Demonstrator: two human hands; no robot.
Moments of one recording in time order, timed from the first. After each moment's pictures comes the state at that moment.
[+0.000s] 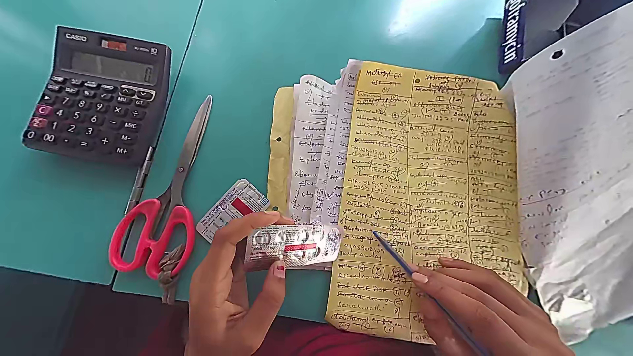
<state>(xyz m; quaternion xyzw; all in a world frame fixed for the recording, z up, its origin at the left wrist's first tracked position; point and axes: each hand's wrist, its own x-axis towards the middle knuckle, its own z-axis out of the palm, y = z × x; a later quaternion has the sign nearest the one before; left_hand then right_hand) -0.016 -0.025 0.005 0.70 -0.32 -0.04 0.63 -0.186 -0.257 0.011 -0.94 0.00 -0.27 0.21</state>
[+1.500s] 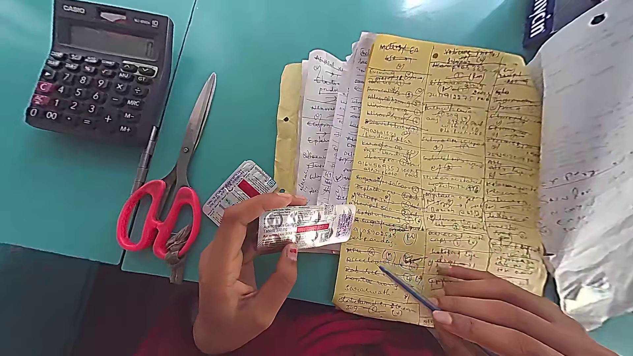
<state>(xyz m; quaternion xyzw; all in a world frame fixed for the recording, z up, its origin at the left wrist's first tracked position) -0.015 -0.025 0.005 0.68 -0.35 -0.06 0.64 -0.200 -0.264 0.014 -0.90 -0.11 -0.25 0.34</state>
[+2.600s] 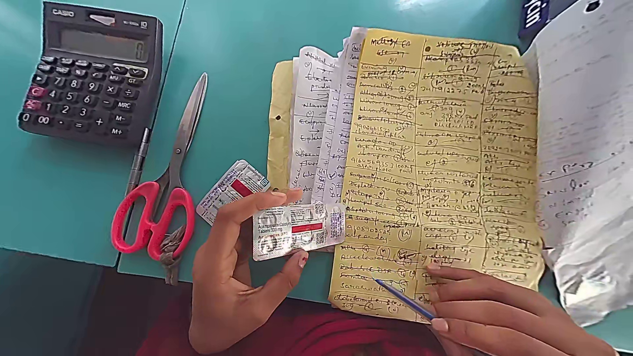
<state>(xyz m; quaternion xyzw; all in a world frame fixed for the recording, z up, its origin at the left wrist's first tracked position) -0.013 -0.025 0.006 0.69 -0.35 -0.07 0.63 -0.202 -0.262 0.013 -0.88 -0.11 -0.24 0.39</state>
